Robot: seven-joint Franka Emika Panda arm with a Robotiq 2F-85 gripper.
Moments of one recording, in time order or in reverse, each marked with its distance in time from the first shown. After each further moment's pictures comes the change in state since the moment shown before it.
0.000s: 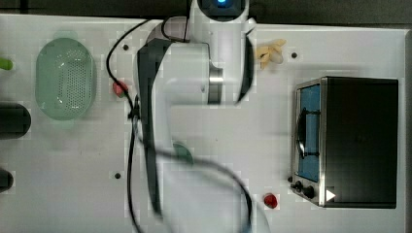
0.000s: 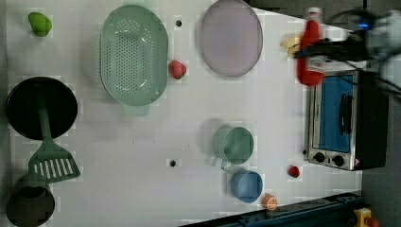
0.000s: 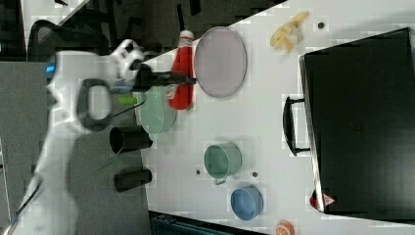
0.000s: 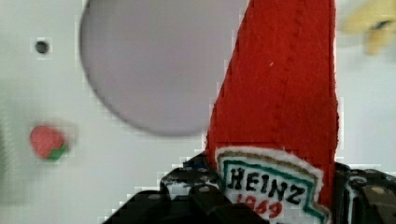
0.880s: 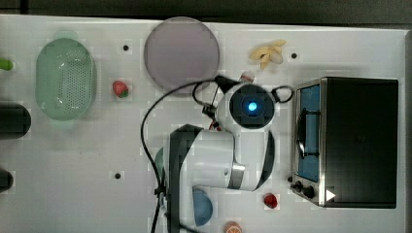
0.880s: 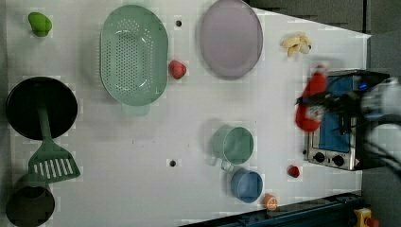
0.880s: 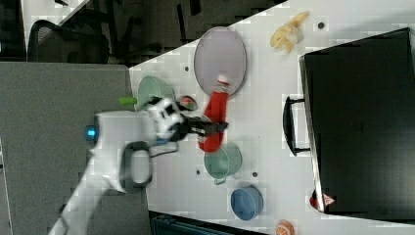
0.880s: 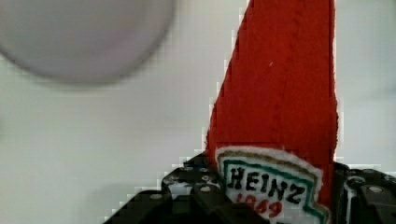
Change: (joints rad) arm -0.043 -0.274 -0.061 -0.644 0.013 0.360 0.096
